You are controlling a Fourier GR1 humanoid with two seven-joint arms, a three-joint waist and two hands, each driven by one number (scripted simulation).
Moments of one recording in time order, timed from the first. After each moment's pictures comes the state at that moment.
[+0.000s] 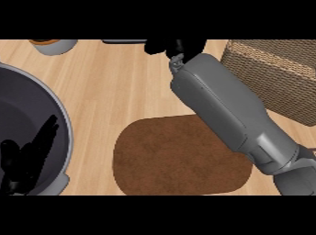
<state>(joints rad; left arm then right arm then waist) 0.13 0.23 0.02 -1.67 0.02 0.01 0.31 -1.23 -0.10 0.47 -0.83 0.66 -0.57 1.02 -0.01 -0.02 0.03</state>
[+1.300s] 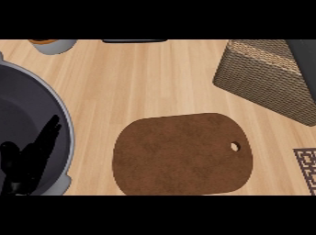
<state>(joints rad) 0.14 0.21 0.02 -1.68 0.03 0.00 0.30 -1.35 -0.43 0.16 -0.74 0.78 -0.50 1.05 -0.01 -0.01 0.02</state>
